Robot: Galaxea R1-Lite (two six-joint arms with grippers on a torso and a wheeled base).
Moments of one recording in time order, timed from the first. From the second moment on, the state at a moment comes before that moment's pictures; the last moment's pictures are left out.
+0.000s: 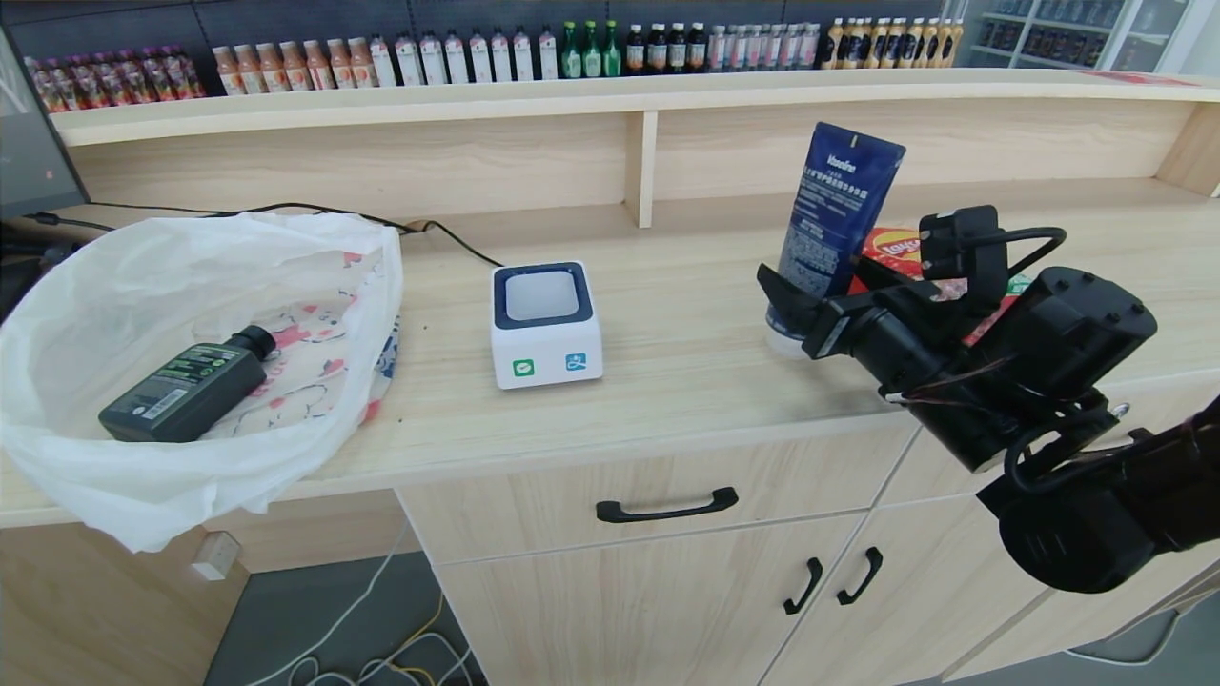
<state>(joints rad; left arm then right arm) 0.00 0.00 0.00 0.00 0.00 0.00 0.40 1.89 -0.78 -1.42 -0.01 -0.03</state>
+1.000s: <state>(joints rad) 0.00 0.00 0.00 0.00 0.00 0.00 0.40 1.97 -0.86 -1.43 -0.01 -0.01</state>
